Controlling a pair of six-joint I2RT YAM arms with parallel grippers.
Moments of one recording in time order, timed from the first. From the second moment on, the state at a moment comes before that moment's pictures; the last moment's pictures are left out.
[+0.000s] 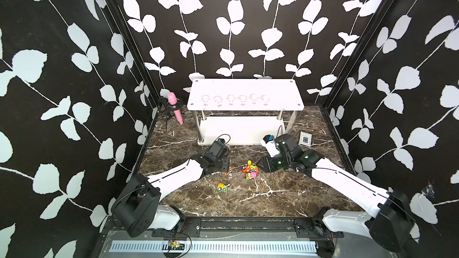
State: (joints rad) left arm -0.69 1.39 0.77 -0.36 -0.08 -0.40; right arm 0.72 1.26 0.90 -0.53 -0.30 0.34
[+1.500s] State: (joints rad) left arm -0.62 1.65 0.82 -0.18 0.08 -0.33; right arm 0.88 1.43 0.87 -0.34 -0.22 0.39
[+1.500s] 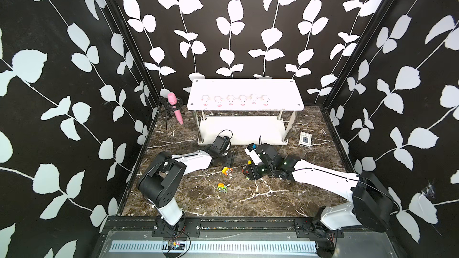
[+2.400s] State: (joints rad) left arm -0.58 1.51 0.84 -0.34 0.08 -0.39; right arm 0.94 1.61 0.91 -0.19 -0.27 0.45
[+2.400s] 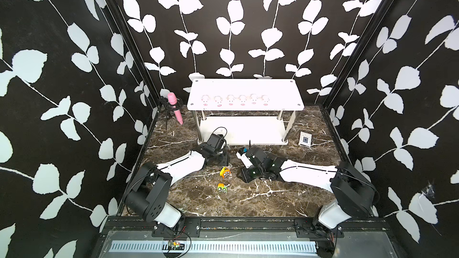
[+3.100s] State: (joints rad) left arm -0.57 1.69 0.90 -0.32 0.09 -0.39; right arm 0.99 1.81 1.06 -0.08 -0.24 0.51
